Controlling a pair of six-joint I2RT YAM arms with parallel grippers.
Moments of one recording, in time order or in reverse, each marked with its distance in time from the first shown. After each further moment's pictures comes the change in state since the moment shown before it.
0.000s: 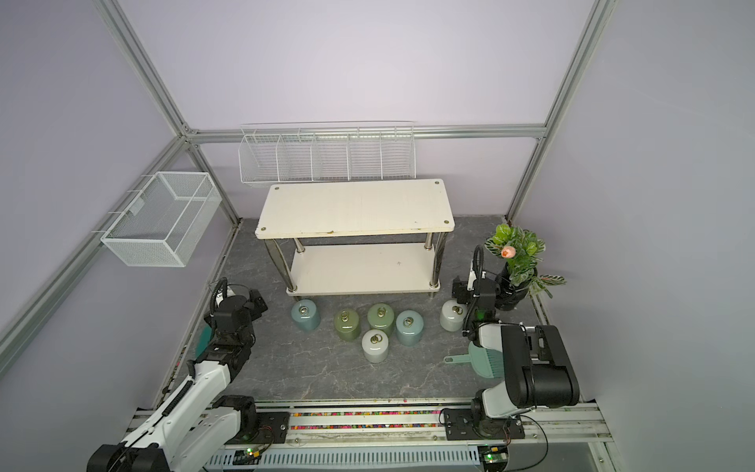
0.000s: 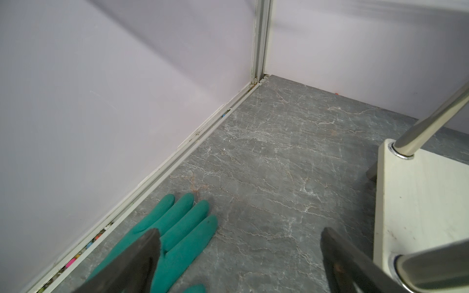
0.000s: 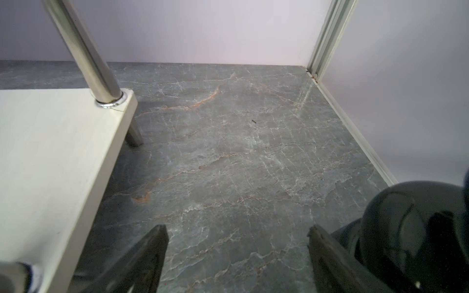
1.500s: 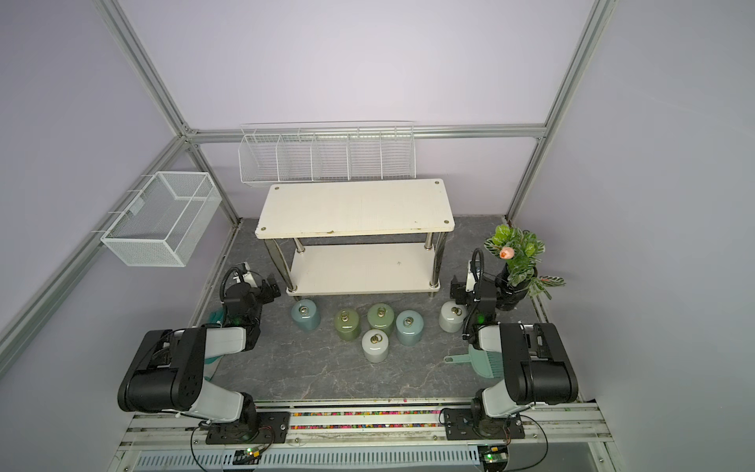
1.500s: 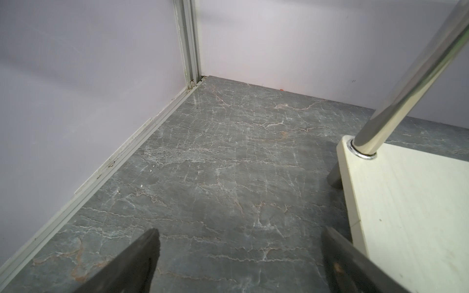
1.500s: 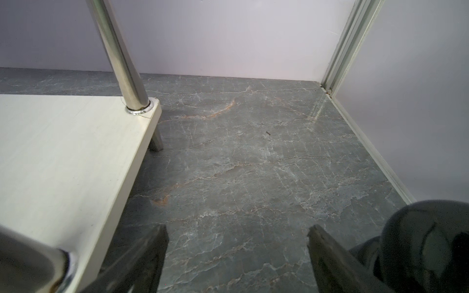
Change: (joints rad) left arm 0.104 0.620 0.060 0.655 0.348 0.128; right arm -0.008 0.009 -0.022 0.066 -0.064 -0.019
